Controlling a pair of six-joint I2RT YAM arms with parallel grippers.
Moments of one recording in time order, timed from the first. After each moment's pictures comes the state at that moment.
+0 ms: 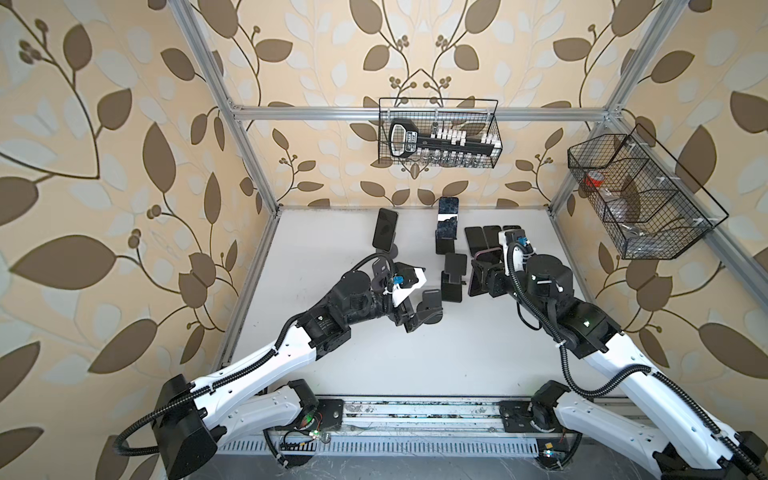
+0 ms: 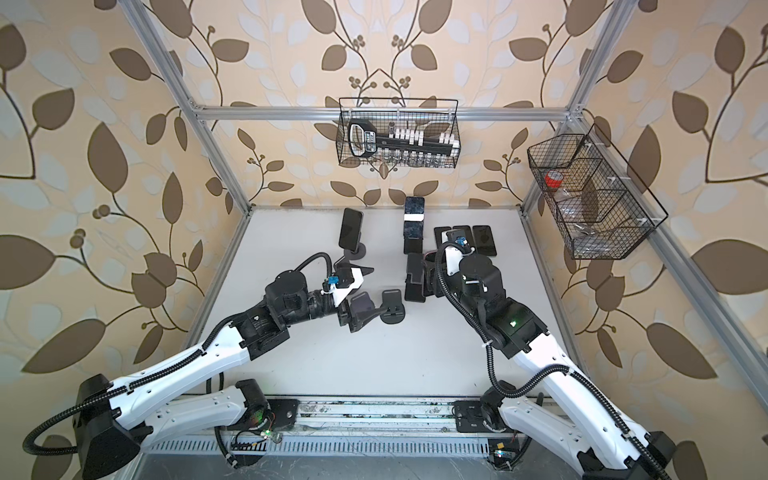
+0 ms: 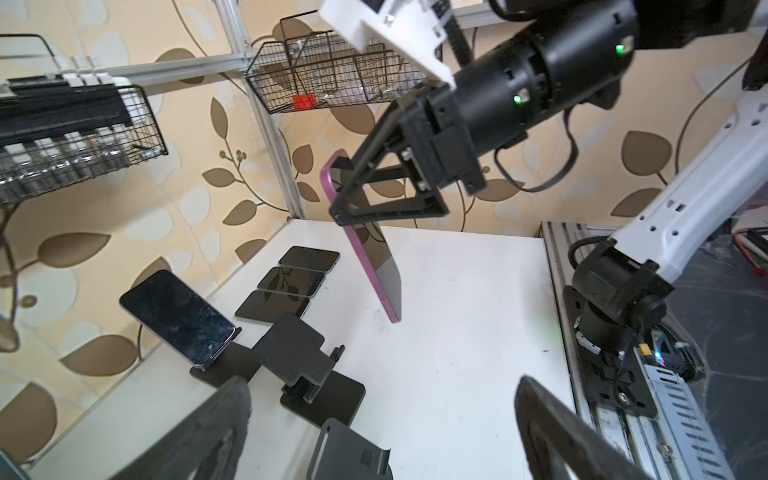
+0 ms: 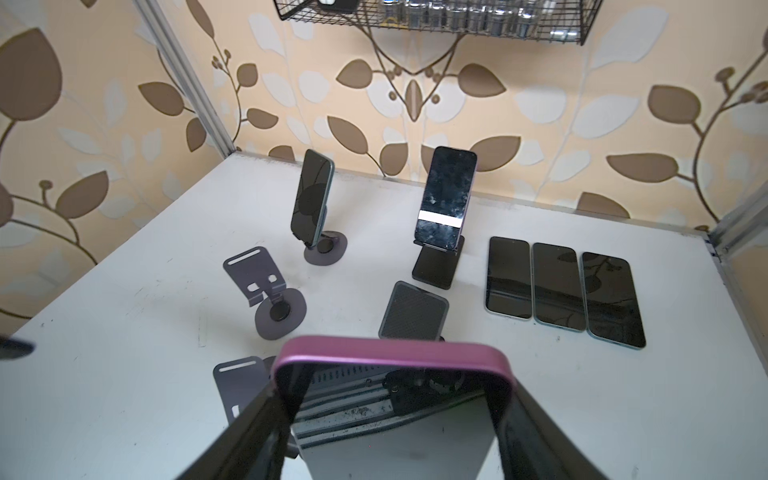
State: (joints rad) left arm -0.81 1.01 0.77 0.12 0.39 0.21; right arm 0.54 0.89 0.97 -0.45 0.23 0.17
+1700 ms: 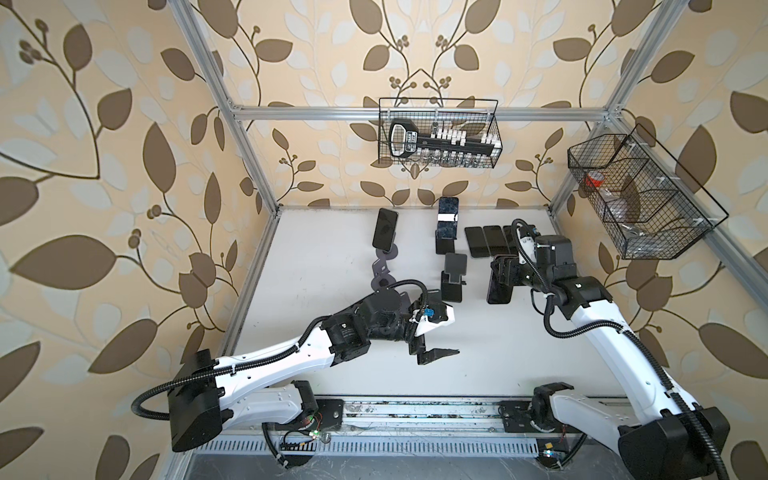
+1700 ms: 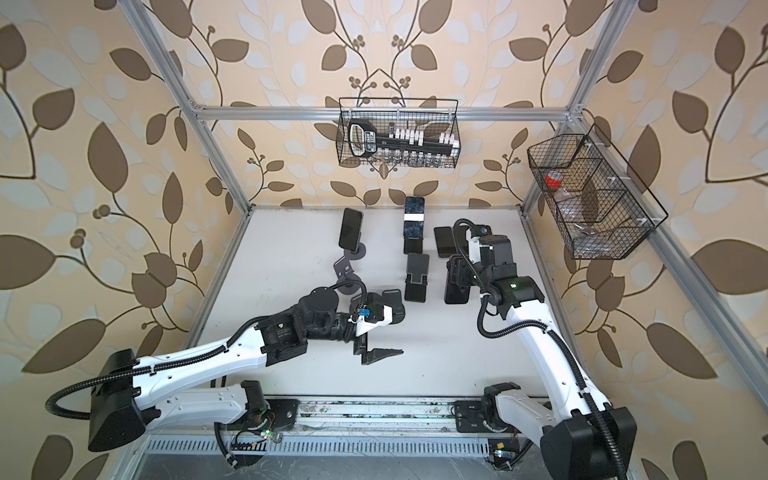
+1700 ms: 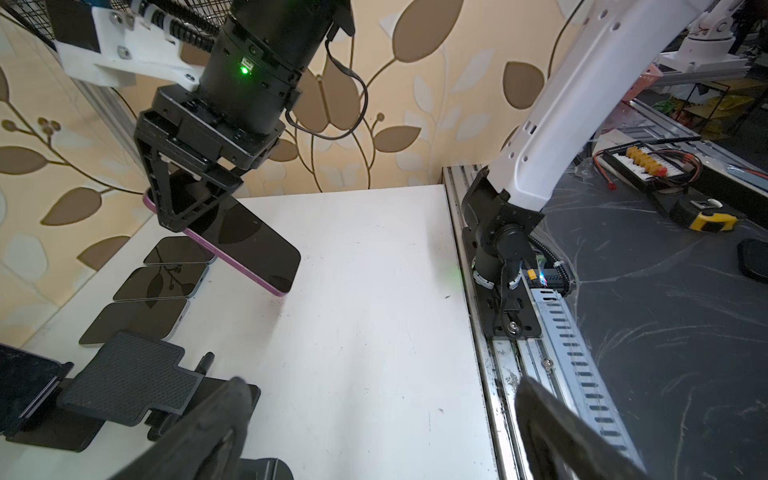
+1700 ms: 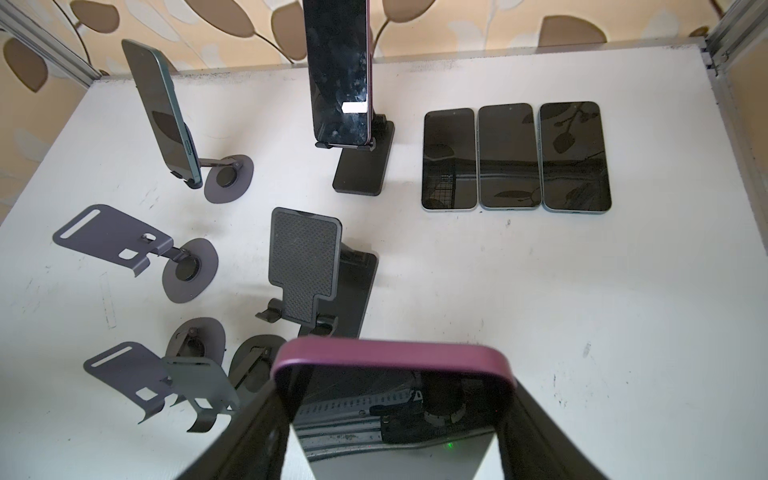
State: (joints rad) left arm -1.01 1.13 0.77 0.07 0.44 0.25; right arm 0.15 1.09 1.00 -0.61 -0.05 0.15
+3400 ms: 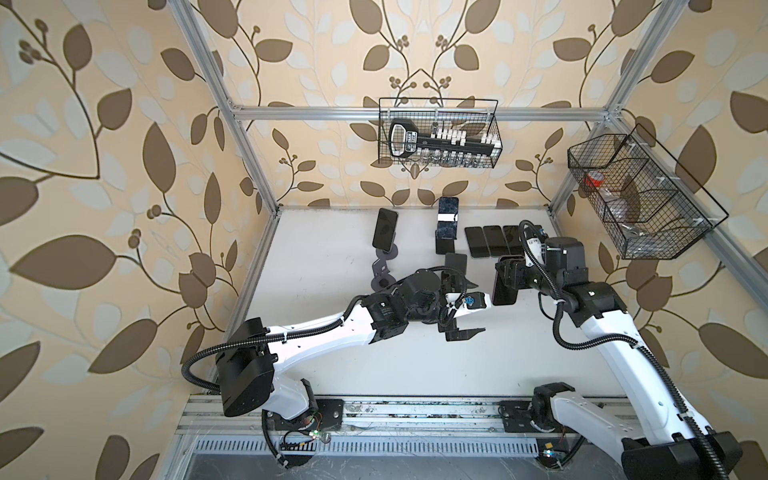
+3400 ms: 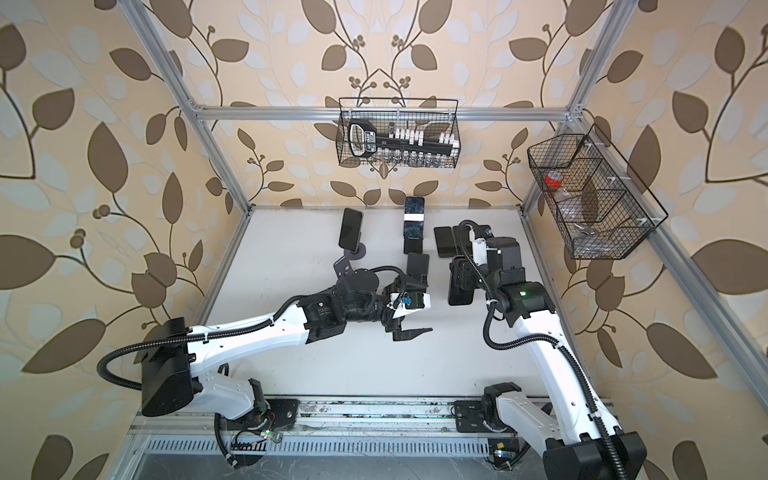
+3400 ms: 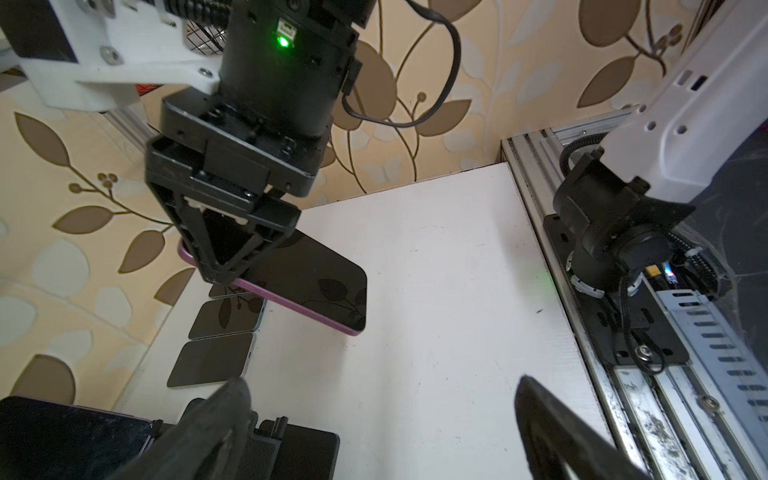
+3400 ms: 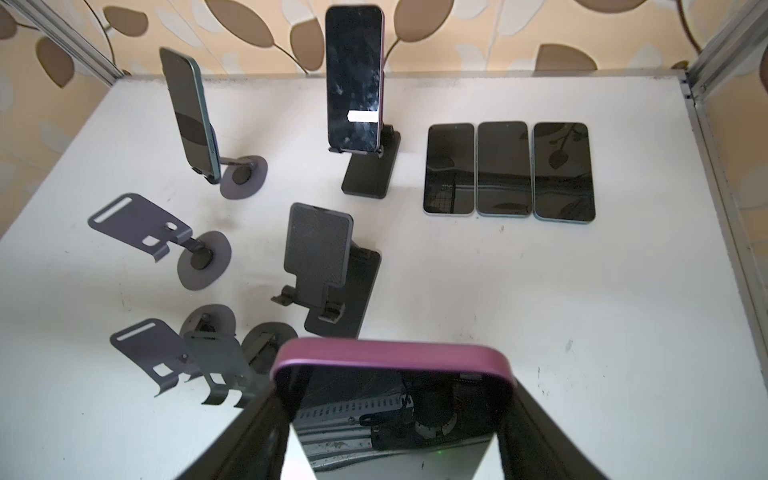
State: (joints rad) left arm -1.03 1.44 1.05 0.06 0.31 0.46; right arm 0.14 1.01 1.02 -0.70 -0.05 0.10
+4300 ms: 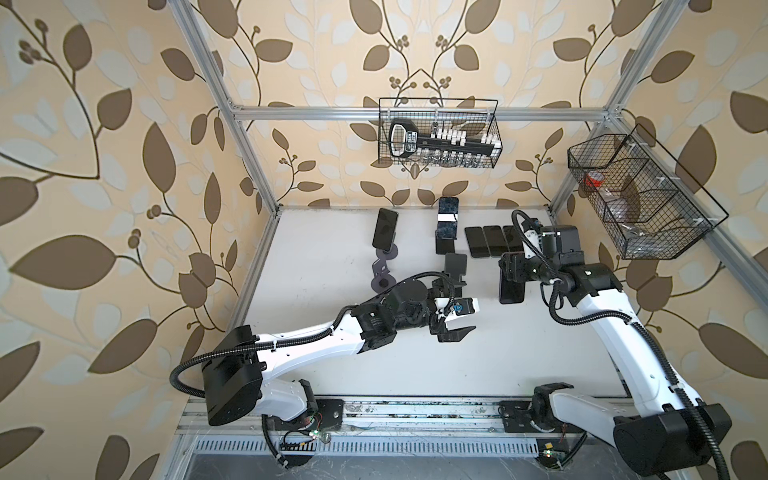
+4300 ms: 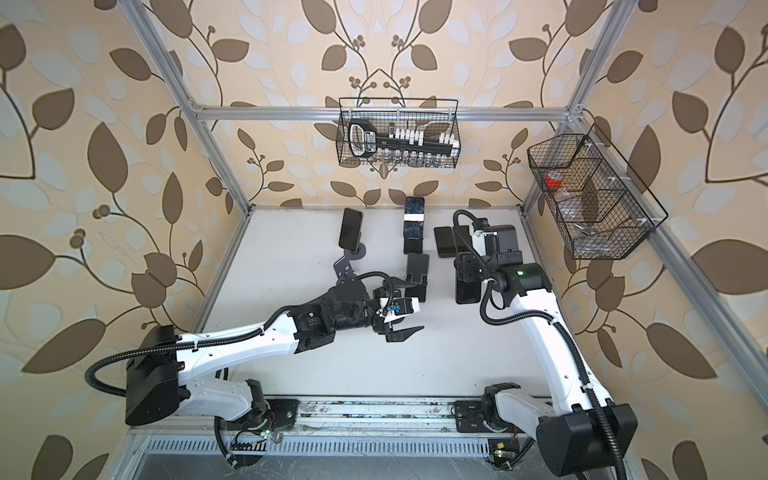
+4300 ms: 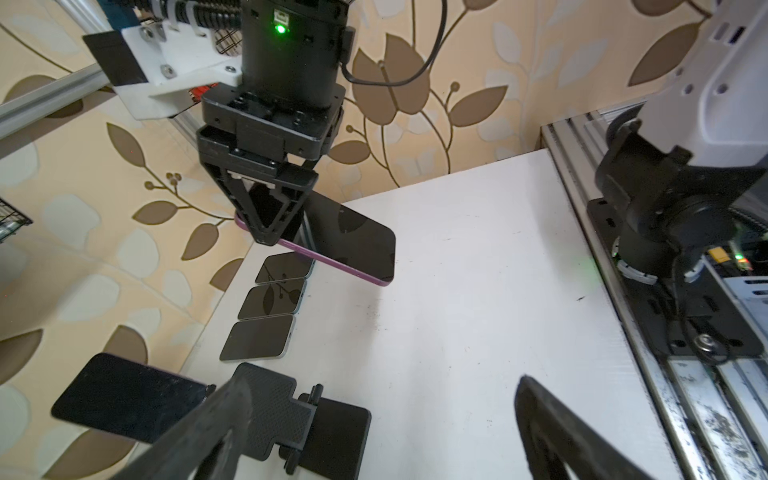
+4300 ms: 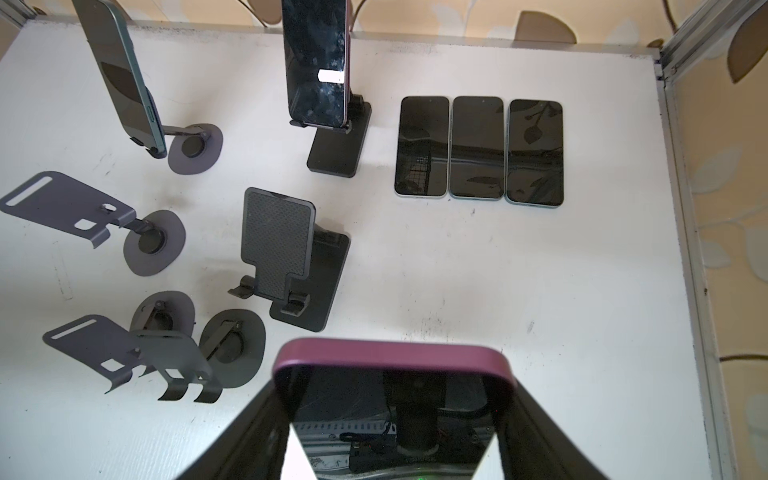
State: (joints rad) left arm -1.03 1.36 0.91 0.18 0.18 0.49; right arm 0.12 1.17 1.16 -0.80 -0.01 0.04
